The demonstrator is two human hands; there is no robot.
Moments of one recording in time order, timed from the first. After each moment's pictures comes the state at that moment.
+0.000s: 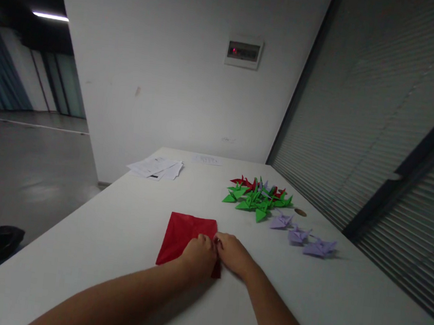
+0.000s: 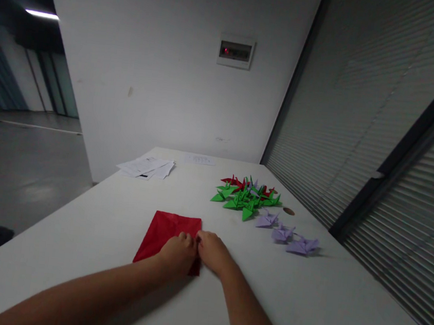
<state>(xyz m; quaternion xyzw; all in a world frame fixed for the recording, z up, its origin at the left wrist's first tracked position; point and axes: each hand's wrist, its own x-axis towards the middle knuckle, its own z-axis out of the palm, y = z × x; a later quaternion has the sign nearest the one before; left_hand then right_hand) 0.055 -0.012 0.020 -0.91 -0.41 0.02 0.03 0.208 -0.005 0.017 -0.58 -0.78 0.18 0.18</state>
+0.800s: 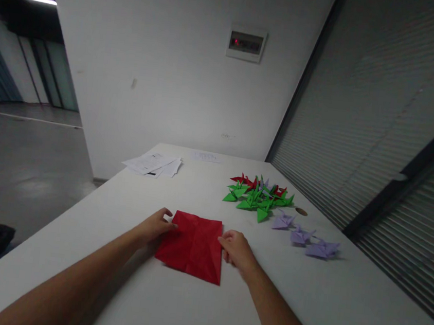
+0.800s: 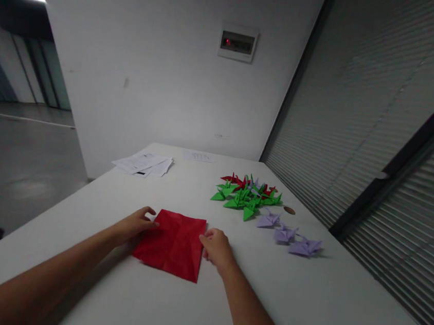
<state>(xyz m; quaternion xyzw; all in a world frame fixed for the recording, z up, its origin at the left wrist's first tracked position) -0.086 0.084 0.010 -0.58 -0.55 -0.30 -0.52 0.206 0.025 -0.012 -0.68 -0.50 0.40 0.35</state>
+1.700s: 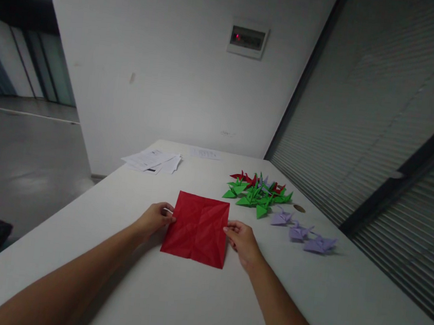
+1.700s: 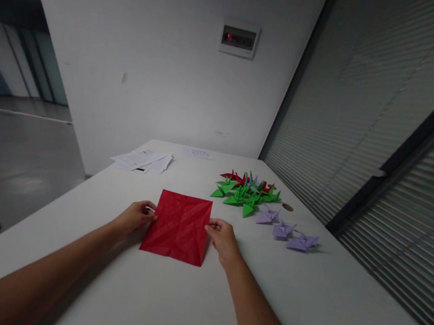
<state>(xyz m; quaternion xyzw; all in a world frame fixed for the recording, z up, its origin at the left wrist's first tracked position) -0.087 0.089 -0.002 -0.54 -0.48 -0.43 -0.54 0.213 0.027 -0.008 -0.55 -0.44 0.44 0.55</state>
